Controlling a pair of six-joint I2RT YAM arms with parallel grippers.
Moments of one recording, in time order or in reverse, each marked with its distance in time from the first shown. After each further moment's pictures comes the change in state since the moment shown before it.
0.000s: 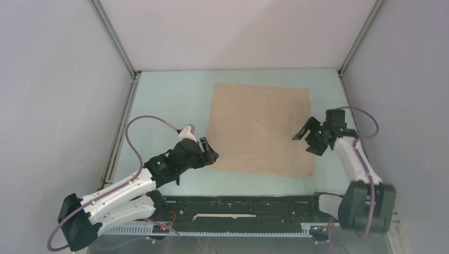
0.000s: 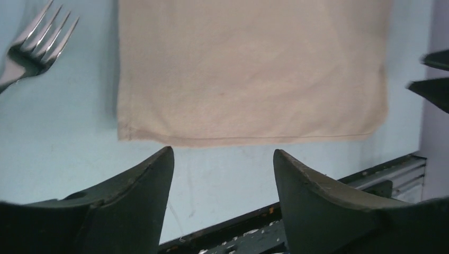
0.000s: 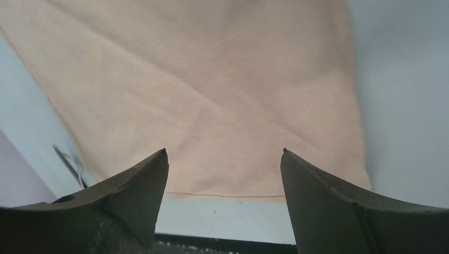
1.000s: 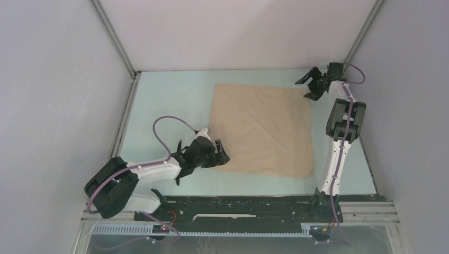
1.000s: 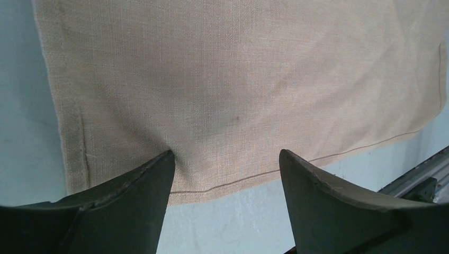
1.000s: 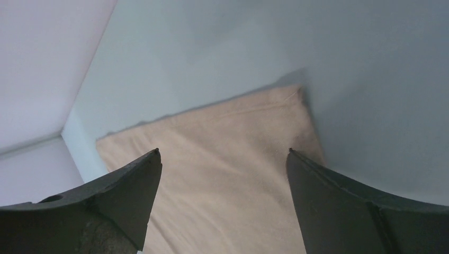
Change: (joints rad) left arm 0.075 0.444 -0.093 0.516 0.185 0.098; right arm -0.093 1.312 1.257 0.253 -0.246 0.061
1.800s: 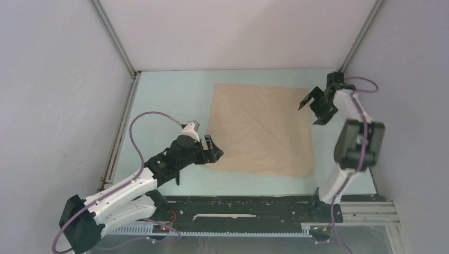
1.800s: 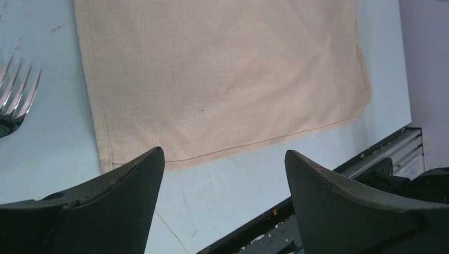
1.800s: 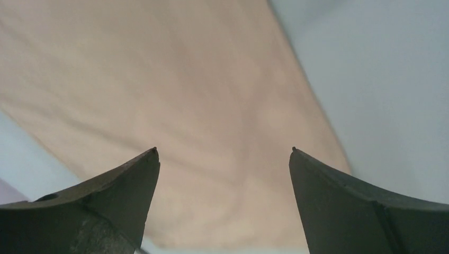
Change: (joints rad) left arm 0.007 -0.422 0.052 -0.294 -0.027 0.092; right arm 0.047 -0.423 -0.344 -0.440 0.348 -0.024
